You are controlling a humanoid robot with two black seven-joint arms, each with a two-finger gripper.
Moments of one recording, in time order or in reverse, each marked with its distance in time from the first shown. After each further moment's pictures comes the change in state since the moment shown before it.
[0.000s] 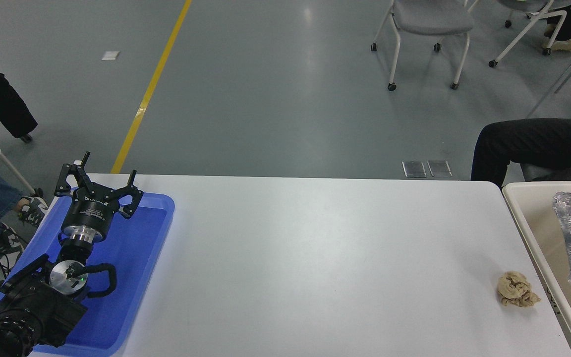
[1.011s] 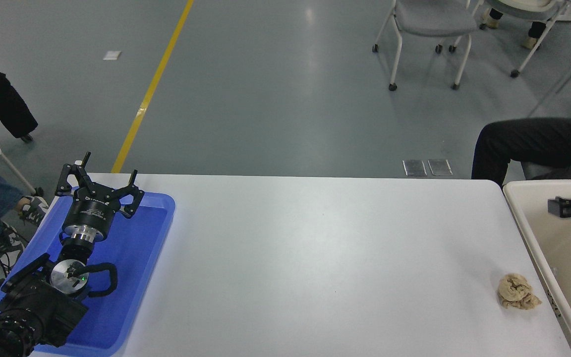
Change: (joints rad) left arm 0.000 -0.003 0.000 0.000 0.000 0.000 0.003; right arm 0.476 -0.047 -0.101 0.565 -0.112 0.039 0.008
